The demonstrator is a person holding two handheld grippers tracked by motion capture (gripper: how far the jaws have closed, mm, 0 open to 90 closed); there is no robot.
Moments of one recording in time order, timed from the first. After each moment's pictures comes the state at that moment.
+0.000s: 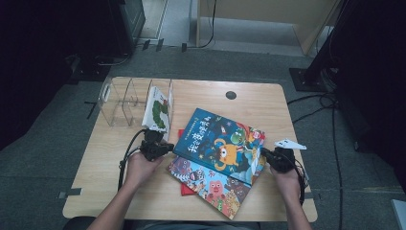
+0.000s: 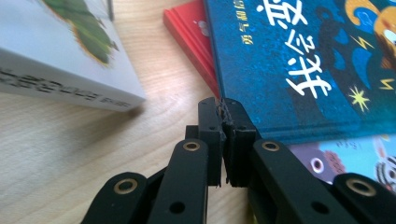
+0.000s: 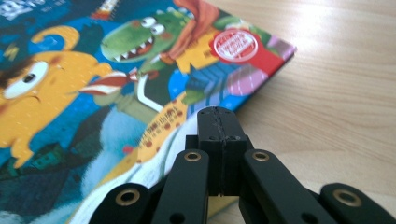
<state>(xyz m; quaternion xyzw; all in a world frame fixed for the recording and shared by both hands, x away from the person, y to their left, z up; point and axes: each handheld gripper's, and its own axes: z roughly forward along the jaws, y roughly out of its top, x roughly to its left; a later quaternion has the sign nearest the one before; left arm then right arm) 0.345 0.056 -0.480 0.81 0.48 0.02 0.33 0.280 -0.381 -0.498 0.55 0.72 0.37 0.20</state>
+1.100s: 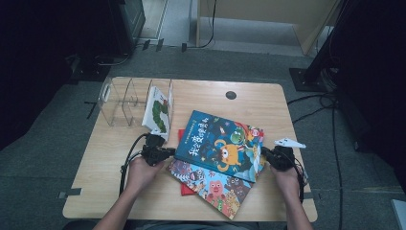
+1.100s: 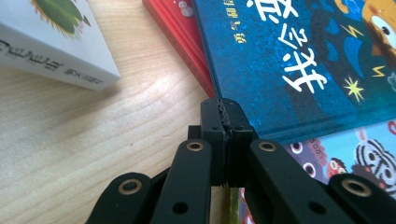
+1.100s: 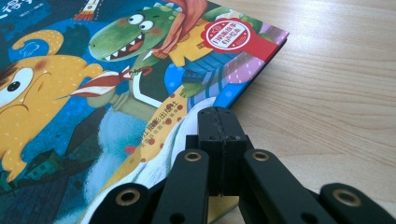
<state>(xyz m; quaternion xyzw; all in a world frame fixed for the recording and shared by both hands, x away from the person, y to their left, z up) 0.332 0.052 -0.482 0.81 0.48 0.02 0.33 0.288 -0.383 -0.503 0.55 0.72 0.37 0.19</state>
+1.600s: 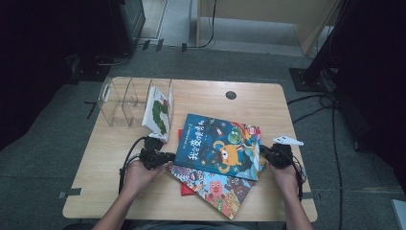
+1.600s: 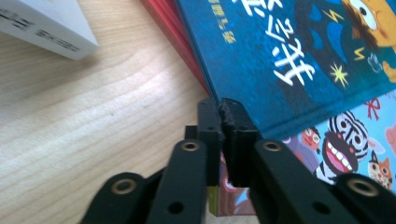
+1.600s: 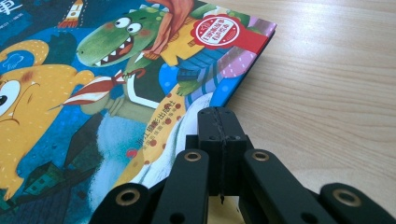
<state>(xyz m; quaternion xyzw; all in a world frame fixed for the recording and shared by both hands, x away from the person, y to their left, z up) 0.325 0.056 -0.477 0.81 0.48 -0.01 0.32 0.297 -0.380 -0.503 0.55 0.72 0.37 0.19</state>
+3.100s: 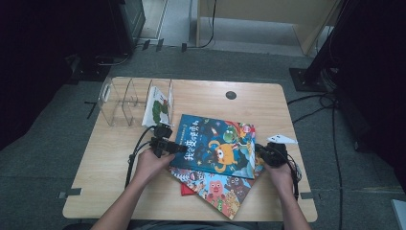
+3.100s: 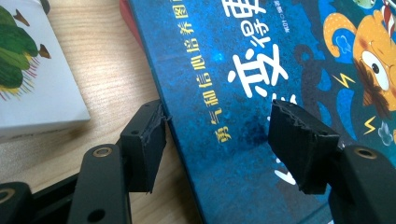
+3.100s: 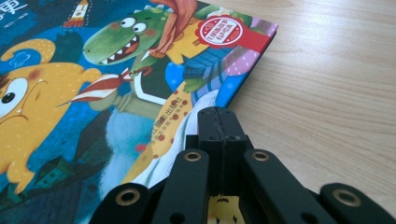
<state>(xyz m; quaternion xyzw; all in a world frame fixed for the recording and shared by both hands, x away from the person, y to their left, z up) 0.363 0.030 -0.480 0.81 0.50 -0.03 0.30 0.300 -0.364 -0.501 0.54 0.73 0.37 0.19</state>
